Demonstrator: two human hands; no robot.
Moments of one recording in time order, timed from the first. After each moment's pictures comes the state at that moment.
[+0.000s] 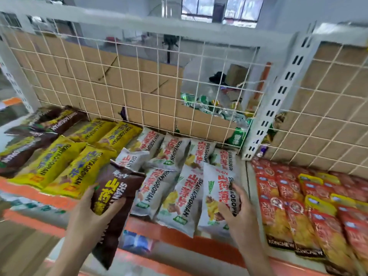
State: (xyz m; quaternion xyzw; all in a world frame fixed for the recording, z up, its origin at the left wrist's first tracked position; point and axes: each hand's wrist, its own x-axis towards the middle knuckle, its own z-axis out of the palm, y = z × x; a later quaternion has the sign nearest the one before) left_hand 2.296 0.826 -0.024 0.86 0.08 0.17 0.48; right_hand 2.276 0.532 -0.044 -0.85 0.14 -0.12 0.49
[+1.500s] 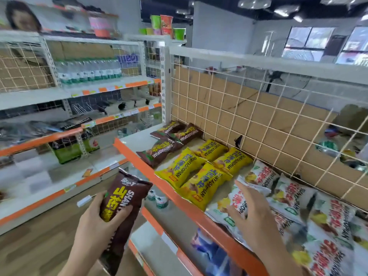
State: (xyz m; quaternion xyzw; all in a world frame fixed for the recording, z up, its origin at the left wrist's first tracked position) left_hand 2.209 1.025 -0.011 0.80 0.33 0.27 0.43; right_hand 2.344 0.744 0.002 -0.92 -0.23 -0.13 0.30
